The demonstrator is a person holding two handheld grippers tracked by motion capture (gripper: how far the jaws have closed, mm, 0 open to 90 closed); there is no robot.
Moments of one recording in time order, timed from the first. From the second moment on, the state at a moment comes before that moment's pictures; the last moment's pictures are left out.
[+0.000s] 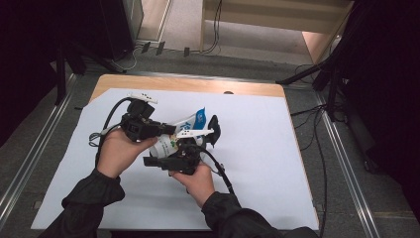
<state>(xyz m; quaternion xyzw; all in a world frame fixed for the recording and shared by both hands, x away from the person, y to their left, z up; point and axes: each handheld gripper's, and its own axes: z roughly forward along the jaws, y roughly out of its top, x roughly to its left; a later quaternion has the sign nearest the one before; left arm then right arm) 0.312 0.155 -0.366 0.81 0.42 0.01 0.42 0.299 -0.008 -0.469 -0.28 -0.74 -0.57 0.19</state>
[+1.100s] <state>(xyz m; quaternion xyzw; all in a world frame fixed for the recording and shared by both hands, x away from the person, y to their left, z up) 0.309 0.160 -0.358 0.80 0.42 0.01 0.42 0.295 -0.006 -0.460 -0.28 -0.74 -0.58 0.20</state>
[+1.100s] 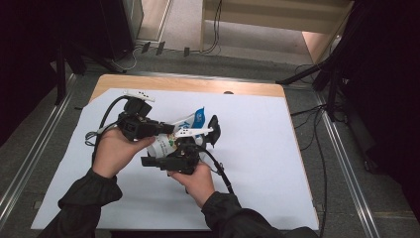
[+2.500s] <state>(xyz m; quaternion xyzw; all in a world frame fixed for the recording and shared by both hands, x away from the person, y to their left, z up) 0.320 0.172 -0.398 0.82 0.41 -0.04 0.41 0.294 -0.002 -0.506 -0.27 -0.80 -0.52 0.12</state>
